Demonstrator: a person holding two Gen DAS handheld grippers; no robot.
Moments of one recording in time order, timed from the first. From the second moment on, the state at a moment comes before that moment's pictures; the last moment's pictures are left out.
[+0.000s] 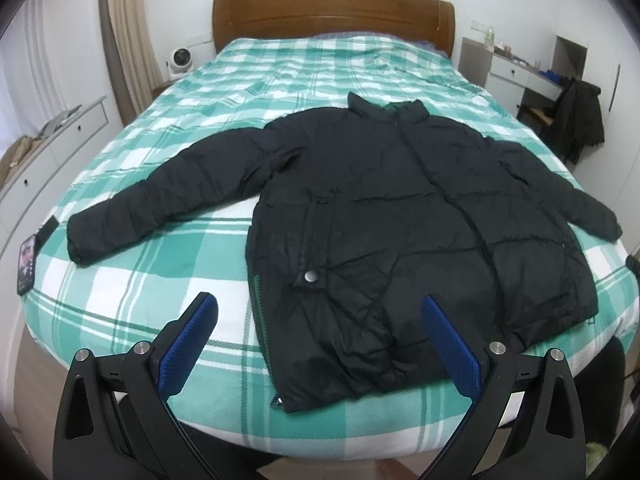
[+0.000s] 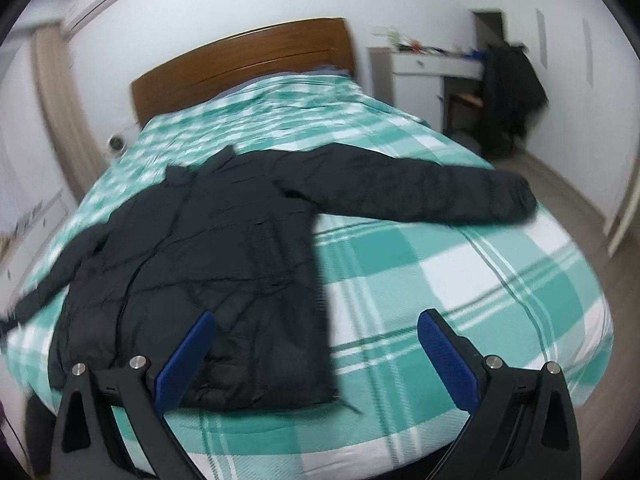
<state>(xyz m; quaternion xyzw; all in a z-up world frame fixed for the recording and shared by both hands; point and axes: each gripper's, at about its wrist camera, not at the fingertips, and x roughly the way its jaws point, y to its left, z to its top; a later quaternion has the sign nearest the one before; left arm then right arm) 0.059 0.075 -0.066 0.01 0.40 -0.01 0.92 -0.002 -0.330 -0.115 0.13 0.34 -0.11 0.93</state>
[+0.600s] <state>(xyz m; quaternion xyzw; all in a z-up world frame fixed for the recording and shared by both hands) 0.075 0.047 -0.054 0.02 0.41 -0.02 0.91 0.097 -0.617 -0.196 0.45 0.30 -0.20 0.82</state>
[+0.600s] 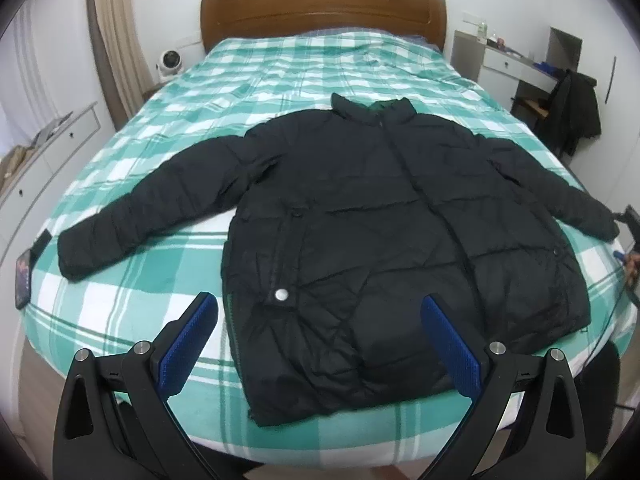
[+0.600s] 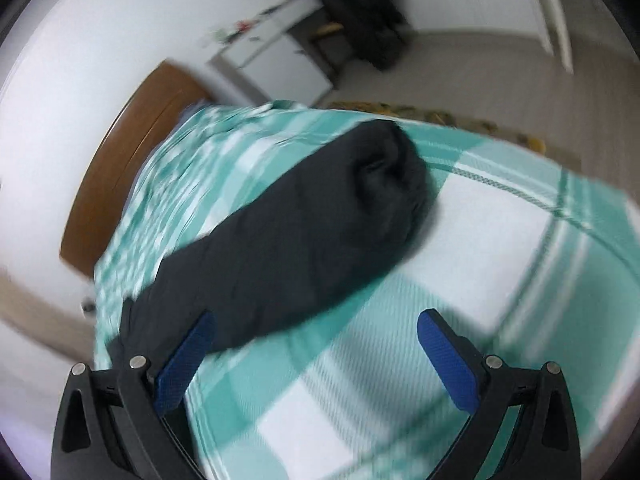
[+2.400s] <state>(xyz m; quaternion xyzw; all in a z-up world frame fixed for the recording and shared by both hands) 0.347 -0.073 -0.086 -0.09 0.50 -0.16 0.85 0.026 -0.301 -0.148 0.13 0.34 0.07 0.93</state>
